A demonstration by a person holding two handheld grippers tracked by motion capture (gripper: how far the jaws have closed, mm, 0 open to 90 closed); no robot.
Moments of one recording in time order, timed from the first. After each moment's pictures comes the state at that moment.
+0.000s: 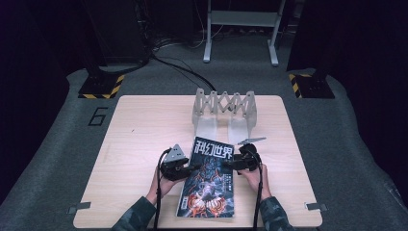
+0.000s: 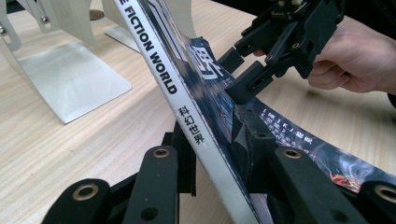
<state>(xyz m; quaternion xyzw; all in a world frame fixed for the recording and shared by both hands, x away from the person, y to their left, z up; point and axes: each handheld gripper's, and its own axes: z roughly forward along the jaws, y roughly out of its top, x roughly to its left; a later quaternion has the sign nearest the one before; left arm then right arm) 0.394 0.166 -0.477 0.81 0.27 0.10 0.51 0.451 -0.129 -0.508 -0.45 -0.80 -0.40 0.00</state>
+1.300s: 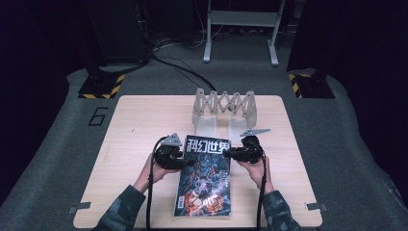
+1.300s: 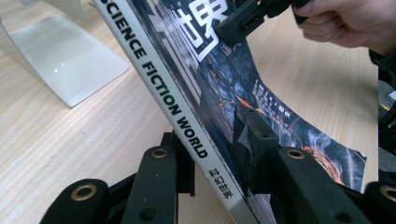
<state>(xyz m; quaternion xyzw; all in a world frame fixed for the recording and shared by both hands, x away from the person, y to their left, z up) 0.419 0.179 -0.437 0.86 0.26 0.04 0.44 0.452 -0.129 -0.463 -0.41 -0.80 -0.44 -0.01</state>
